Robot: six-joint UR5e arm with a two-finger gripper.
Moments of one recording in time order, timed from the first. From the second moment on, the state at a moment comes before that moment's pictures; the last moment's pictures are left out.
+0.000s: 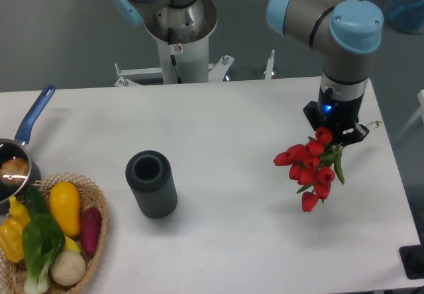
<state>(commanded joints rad) 2.72 -1.89 -1.52 -1.12 1.56 1.46</state>
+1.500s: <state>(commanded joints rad) 2.61 -1.89 -1.68 -1.12 1.58 1.43</state>
